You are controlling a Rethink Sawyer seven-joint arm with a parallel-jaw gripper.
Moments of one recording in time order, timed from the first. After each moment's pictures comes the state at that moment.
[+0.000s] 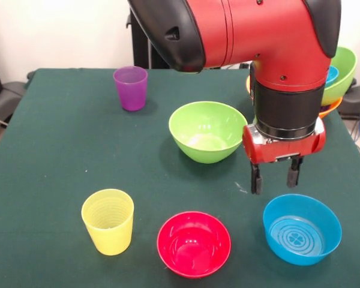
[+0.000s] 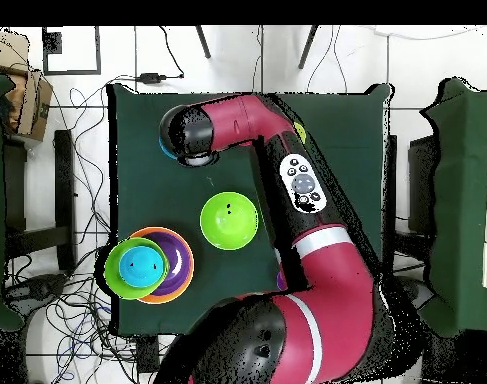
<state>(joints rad) -0.39 -0.40 0.63 1.17 -0.60 0.91 1.83</state>
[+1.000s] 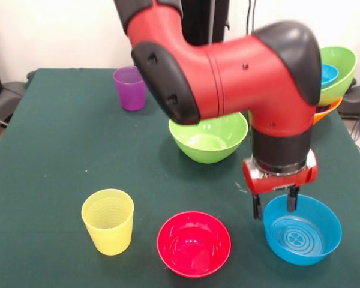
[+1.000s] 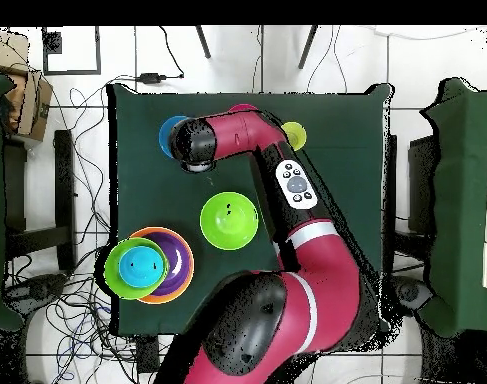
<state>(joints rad) -0.39 -0.24 0.63 1.12 -0.62 0.81 1.83</state>
